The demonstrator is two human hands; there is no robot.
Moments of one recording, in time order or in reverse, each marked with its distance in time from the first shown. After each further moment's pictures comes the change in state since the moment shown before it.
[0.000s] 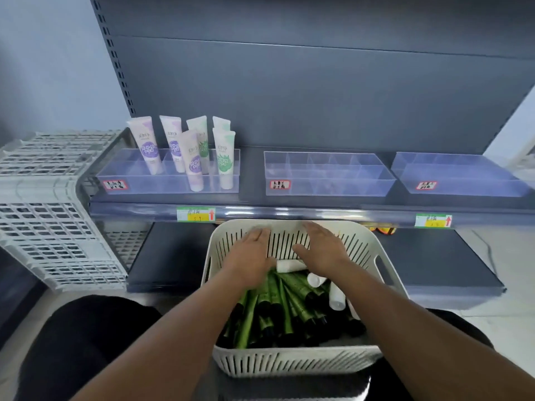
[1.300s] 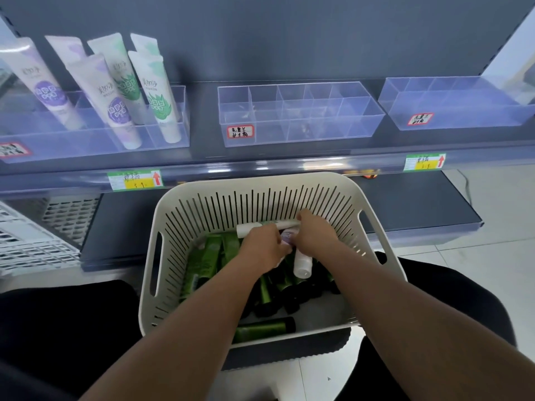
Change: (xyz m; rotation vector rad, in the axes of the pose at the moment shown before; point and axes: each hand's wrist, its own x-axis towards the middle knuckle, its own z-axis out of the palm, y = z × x) left_hand 0.038 0.057 0.085 -0.296 -0.278 -0.174; right_hand 0.024 0.063 0.060 0.138 -0.162 0.310
